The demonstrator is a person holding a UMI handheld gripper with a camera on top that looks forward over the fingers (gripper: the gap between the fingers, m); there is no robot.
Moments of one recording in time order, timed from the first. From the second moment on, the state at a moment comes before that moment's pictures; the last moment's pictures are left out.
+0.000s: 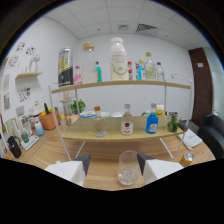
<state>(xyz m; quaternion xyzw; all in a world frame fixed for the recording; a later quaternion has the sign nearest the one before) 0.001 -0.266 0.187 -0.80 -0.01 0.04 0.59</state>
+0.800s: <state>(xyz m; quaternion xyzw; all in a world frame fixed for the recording) -0.054 -0.109 0.184 -0.81 -0.02 0.01 0.58</state>
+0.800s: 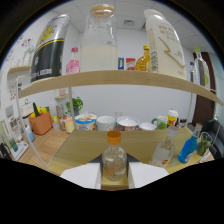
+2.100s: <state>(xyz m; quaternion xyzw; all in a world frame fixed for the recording) -0.078 -0.209 0.054 -0.87 0.02 0.03 0.50</state>
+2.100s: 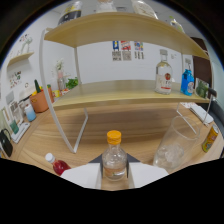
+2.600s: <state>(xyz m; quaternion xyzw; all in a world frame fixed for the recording) -0.087 -0.218 0.013 -0.89 0.00 0.02 0.46</state>
